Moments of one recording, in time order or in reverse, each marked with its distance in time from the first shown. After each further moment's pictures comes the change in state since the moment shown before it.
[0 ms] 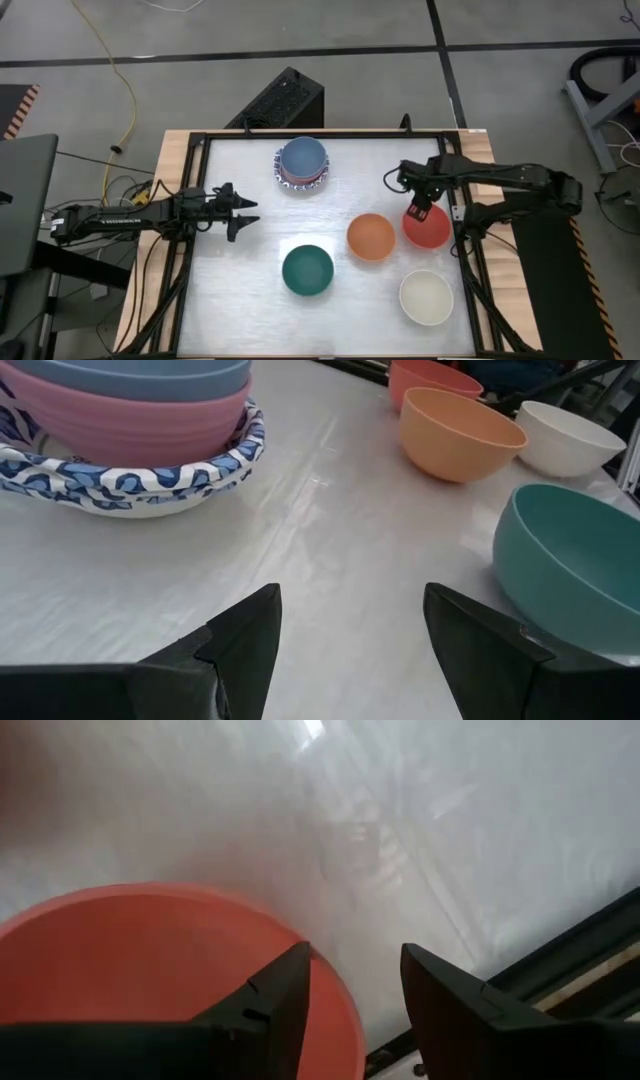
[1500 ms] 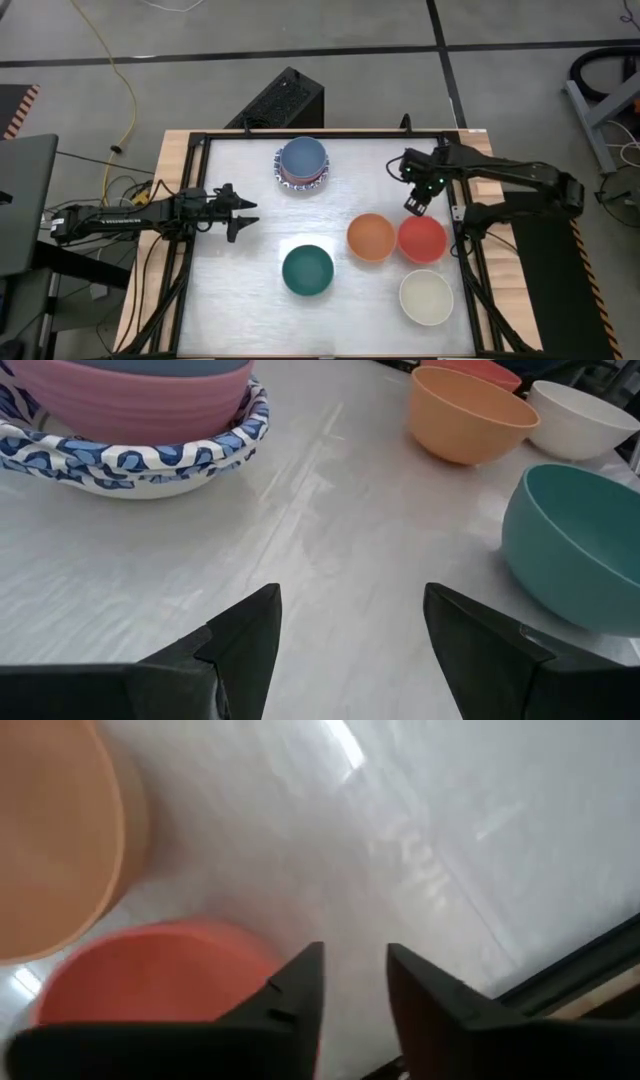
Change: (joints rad) left arm 0.000 0.000 0.000 -0.039 -0.003 0.006; right arm -0.006 -0.029 0.147 -0.078 -0.099 0.044
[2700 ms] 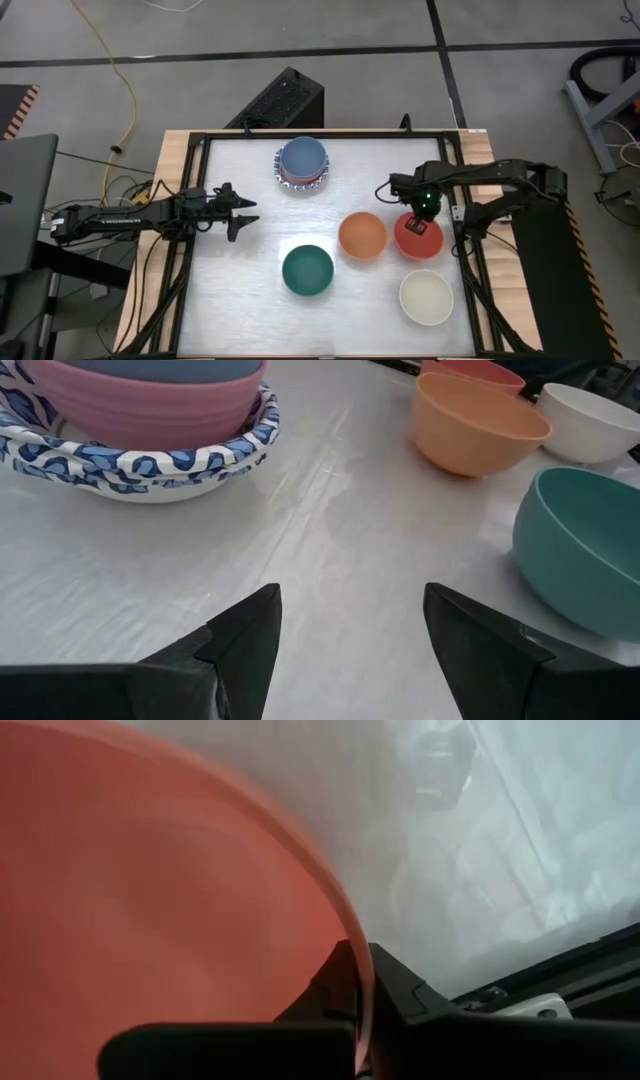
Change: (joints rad) left arm 0.000 0.000 0.000 0.003 -0.025 0.008; right arm 0.057 0.190 -0.197 0.062 -0.079 0.066
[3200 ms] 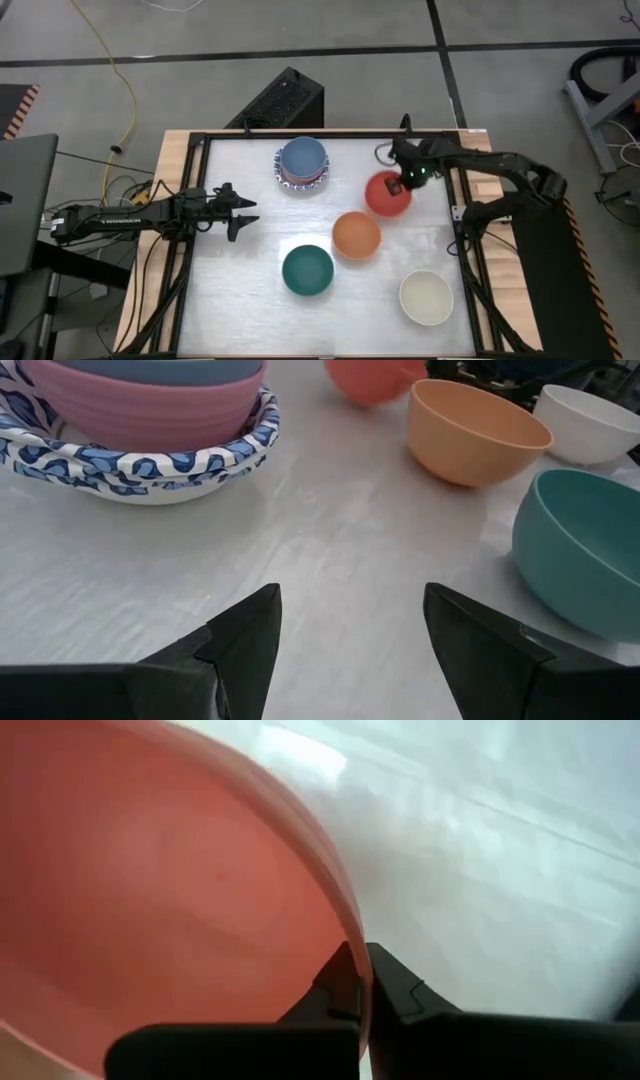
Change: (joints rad) left arm 0.000 0.000 0.000 0.003 0.000 0.001; right arm -0.276 0.004 0.137 0.221 0.049 0.278
